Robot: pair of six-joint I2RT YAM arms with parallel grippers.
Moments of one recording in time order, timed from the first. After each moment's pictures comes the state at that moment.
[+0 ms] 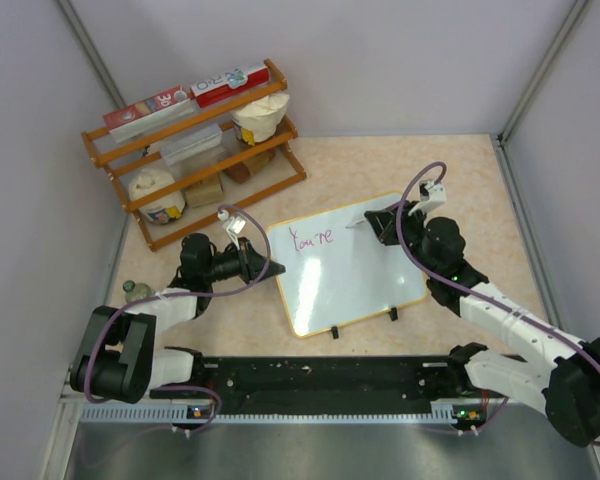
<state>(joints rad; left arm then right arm) -0.20 1.27 0.33 0.66 0.95 -0.55 0.52 1.02 0.57 0.38 0.04 0.55</state>
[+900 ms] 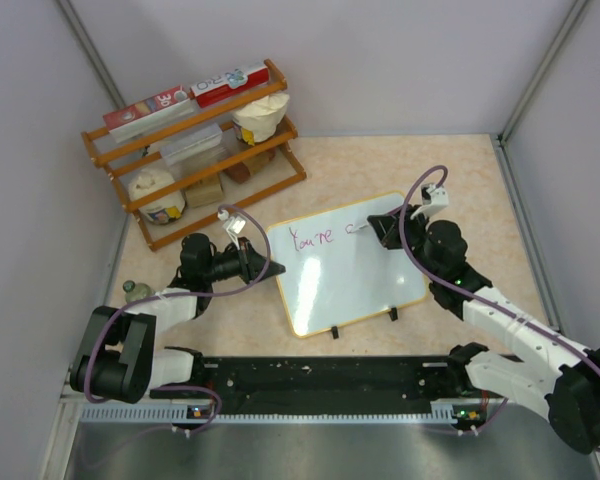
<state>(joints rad) -0.20 1.27 0.33 0.66 0.95 -0.55 0.52 0.97 0.55 0.32 0.05 0.55</state>
